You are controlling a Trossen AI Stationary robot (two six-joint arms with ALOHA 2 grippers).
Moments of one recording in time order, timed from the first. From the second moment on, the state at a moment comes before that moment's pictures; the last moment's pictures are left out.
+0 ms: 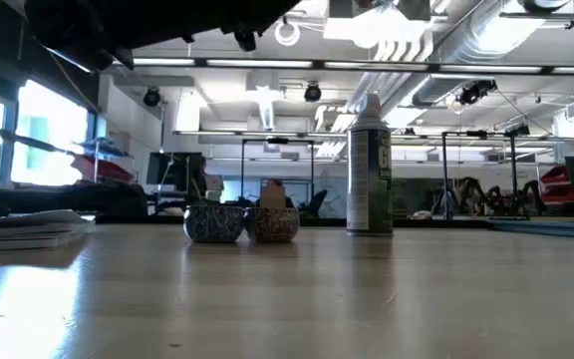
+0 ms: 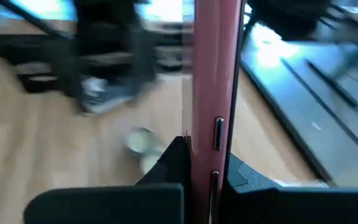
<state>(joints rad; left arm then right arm) -0.16 1.65 0.67 1.21 -0.10 0.16 0.31 1.27 1.31 -0.76 0.65 0.30</state>
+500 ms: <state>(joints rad) -0.16 1.65 0.67 1.16 -0.10 0.17 0.25 1.19 1.19 -1.54 0.56 1.22</state>
